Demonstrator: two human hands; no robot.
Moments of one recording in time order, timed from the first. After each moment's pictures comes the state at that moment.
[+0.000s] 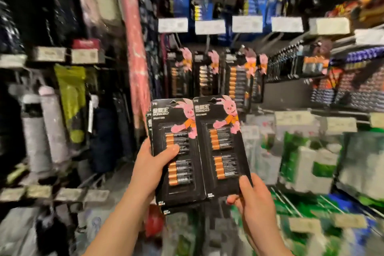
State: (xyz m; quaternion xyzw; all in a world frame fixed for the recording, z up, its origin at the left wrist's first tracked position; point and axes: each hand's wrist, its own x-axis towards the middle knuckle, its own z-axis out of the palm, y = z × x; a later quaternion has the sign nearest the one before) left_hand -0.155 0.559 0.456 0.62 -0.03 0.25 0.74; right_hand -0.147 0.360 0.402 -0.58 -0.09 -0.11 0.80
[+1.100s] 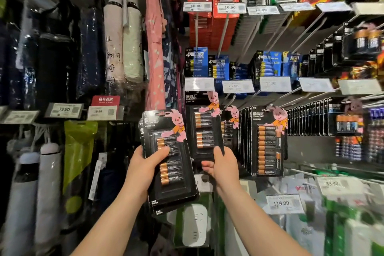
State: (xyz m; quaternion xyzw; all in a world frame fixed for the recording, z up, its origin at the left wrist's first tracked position) left_hand -0.057 0.661 0.552 0.59 -0.06 0.30 0.75; right_hand 0.009 0.498 0.554 -0.61 -0.14 -0.15 0.77
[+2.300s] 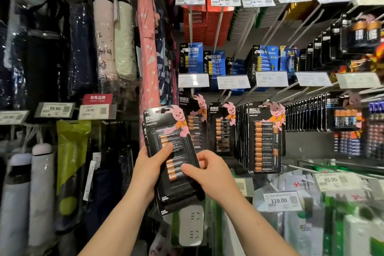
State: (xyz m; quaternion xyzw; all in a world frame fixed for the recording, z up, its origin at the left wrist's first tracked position) left_hand -0.041 0.642 0.551 0.57 -0.11 0.28 0.76; right_hand -0.023 0.487 0.545 -0.76 -0.29 -0.17 0.56
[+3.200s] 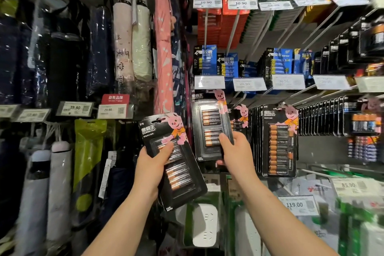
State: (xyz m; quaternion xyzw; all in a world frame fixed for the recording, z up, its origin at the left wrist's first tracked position) left_hand -0.039 0.672 0.547 0.57 -0.04 0.33 0.75; right_hand 0.015 0.490 0.572 -0.67 -0.19 -0.26 0.66
